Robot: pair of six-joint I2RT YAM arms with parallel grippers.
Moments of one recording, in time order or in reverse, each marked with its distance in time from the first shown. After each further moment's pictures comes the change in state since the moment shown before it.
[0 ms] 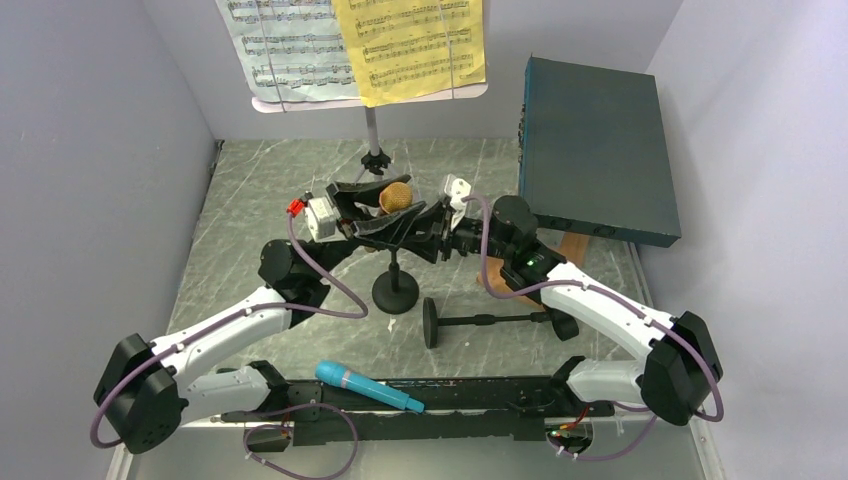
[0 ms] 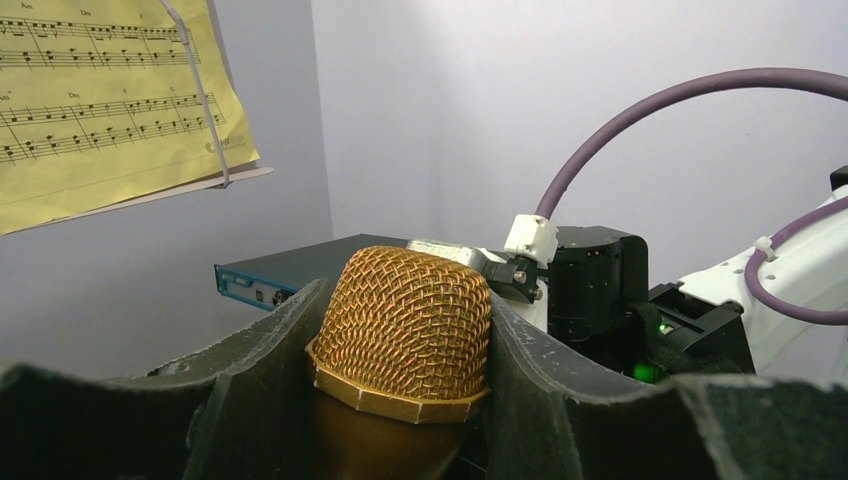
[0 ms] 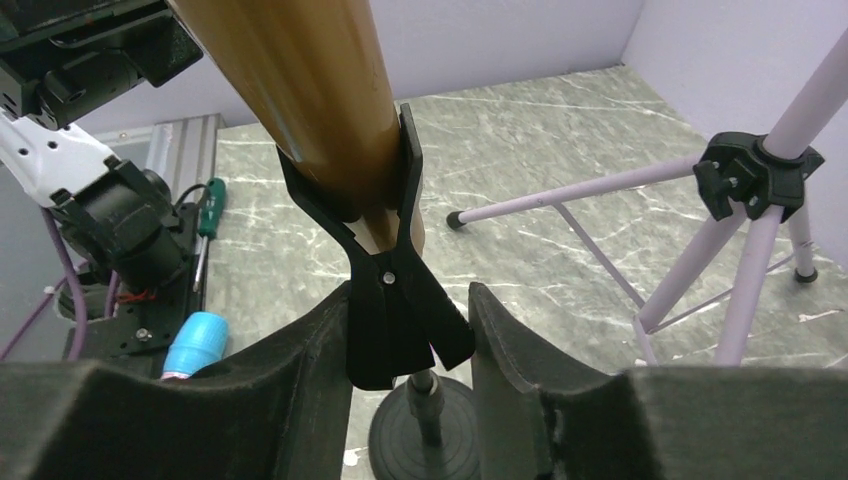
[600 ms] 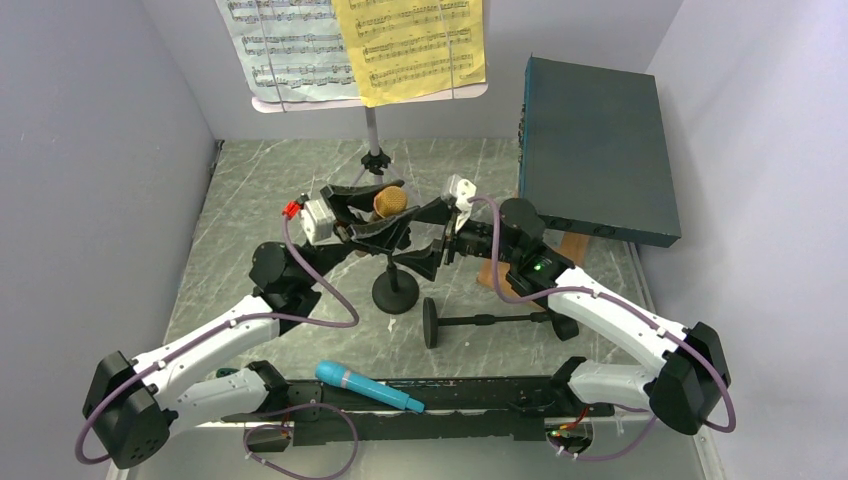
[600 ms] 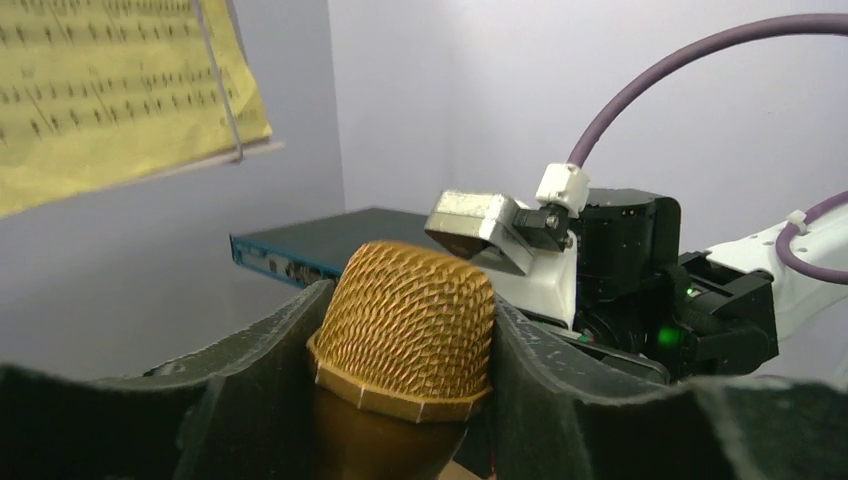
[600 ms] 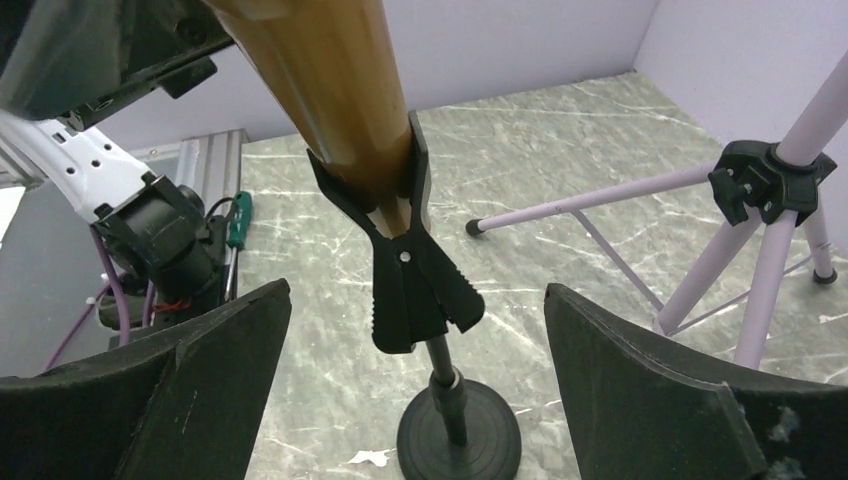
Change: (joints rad) left arm -0.009 -0.106 -0.015 -0.163 -0.026 0.048; right arm 0.022 -0.062 0.003 -0.046 0.013 0.029
